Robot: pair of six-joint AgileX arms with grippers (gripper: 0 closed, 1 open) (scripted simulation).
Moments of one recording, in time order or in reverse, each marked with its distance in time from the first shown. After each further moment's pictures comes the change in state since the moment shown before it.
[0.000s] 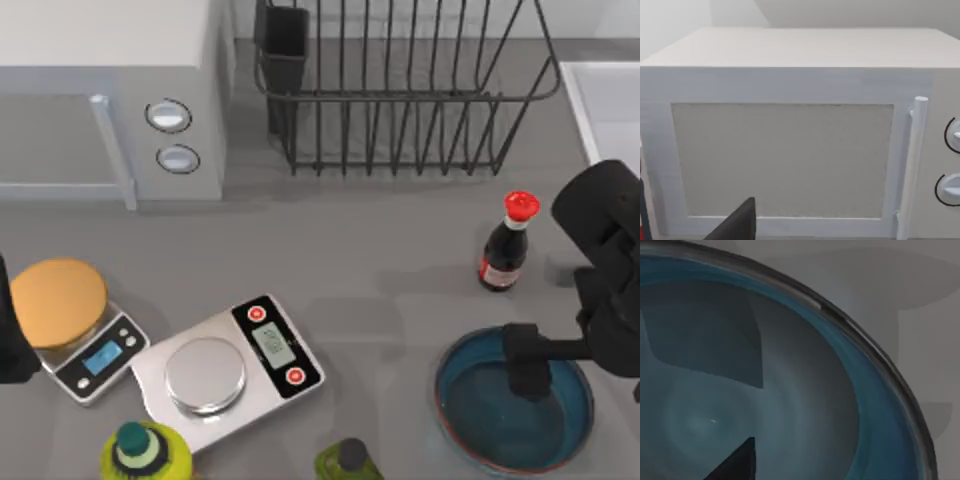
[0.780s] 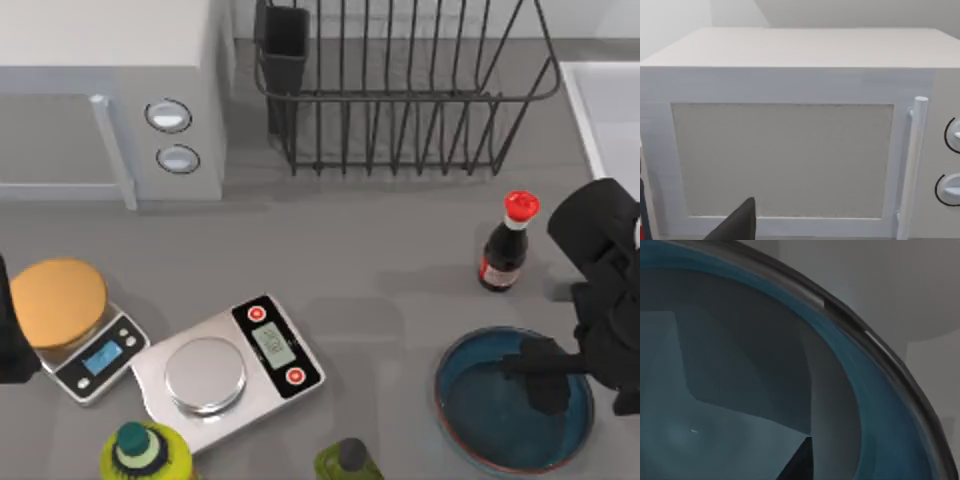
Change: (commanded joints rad) left arm 0.000 0.000 0.000 0.000 0.000 0.000; right arm 0.002 0.023 -0.041 0.052 0.000 0.002
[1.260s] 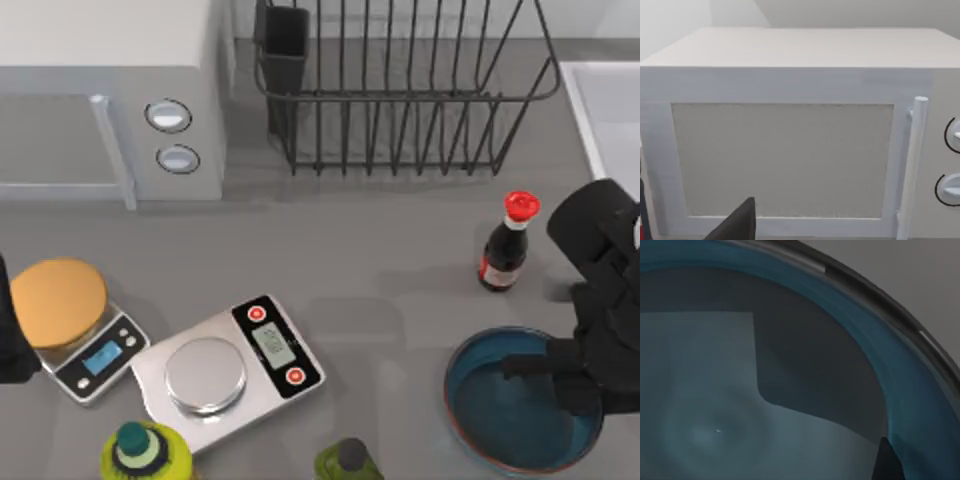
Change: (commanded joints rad) left arm 0.000 0.000 0.000 0.000 0.000 0.000; right arm 0.000 0.000 0.000 0.000 0.000 0.000
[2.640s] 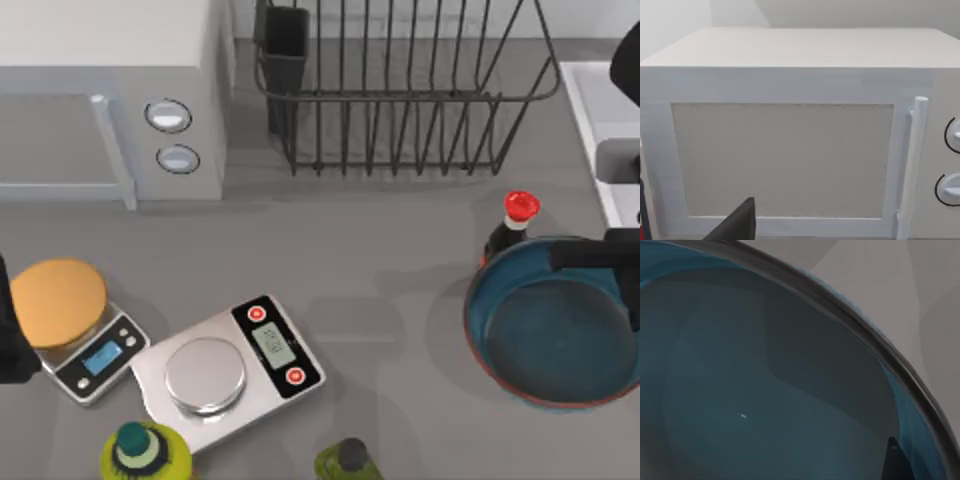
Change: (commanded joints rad) left arm 0.000 0.000 0.000 0.000 0.000 0.000; right arm -0.008 -0.149 0.480 -0.627 0.001 -0.010
